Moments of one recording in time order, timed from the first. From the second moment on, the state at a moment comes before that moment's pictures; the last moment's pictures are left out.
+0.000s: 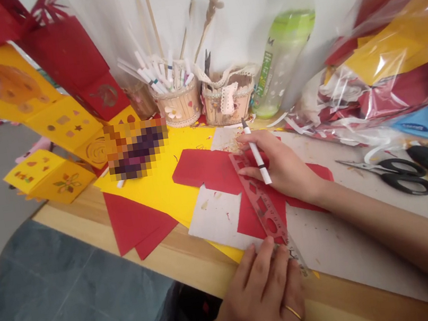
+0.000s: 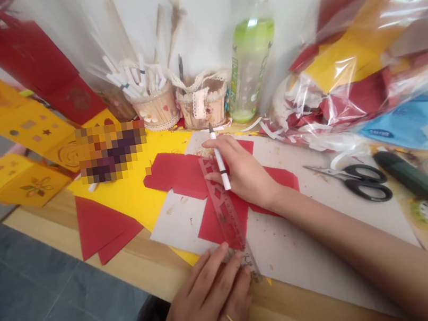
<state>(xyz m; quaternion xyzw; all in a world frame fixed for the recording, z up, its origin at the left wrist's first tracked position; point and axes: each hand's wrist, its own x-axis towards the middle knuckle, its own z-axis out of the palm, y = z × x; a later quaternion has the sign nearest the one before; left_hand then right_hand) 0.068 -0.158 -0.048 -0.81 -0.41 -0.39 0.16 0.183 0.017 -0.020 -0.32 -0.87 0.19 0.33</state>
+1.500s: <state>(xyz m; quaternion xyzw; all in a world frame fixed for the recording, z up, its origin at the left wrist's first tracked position) 0.070 -0.156 -0.043 -0.81 -0.44 -0.36 0.13 0.174 0.028 -0.032 -0.29 -0.89 0.21 0.30</state>
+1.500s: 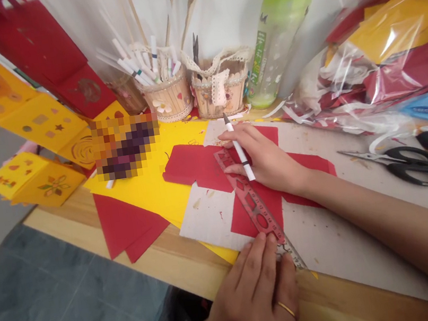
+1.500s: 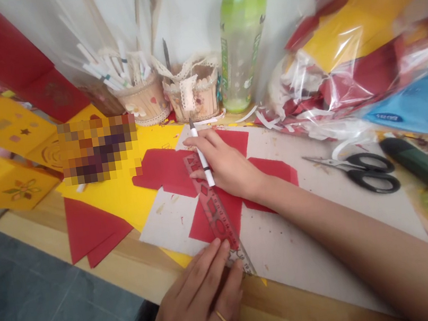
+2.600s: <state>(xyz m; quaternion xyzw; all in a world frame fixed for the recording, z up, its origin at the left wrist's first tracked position) 0.053 -0.149 -0.036 -0.87 -0.37 -0.31 0.11 0.226 -0.064 0.023 -0.40 -0.80 0.33 0.31</state>
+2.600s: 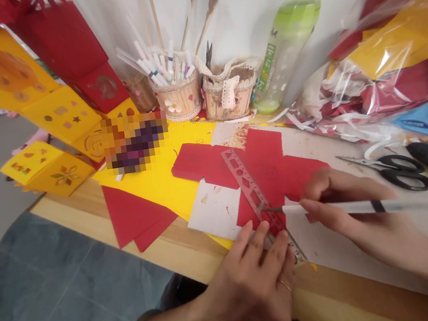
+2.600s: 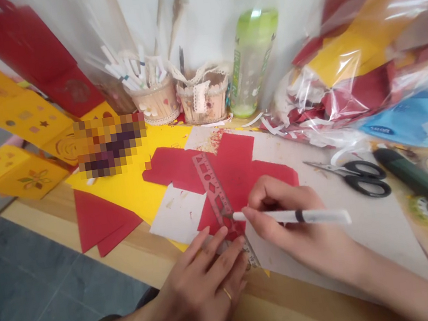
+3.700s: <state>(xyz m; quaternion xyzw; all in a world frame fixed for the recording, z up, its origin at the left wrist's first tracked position) 0.045 -0.144 -0.031 -0.90 -0.34 -0.27 0.10 0.220 -0.040 0.031 -0.37 -0.82 0.43 0.12</state>
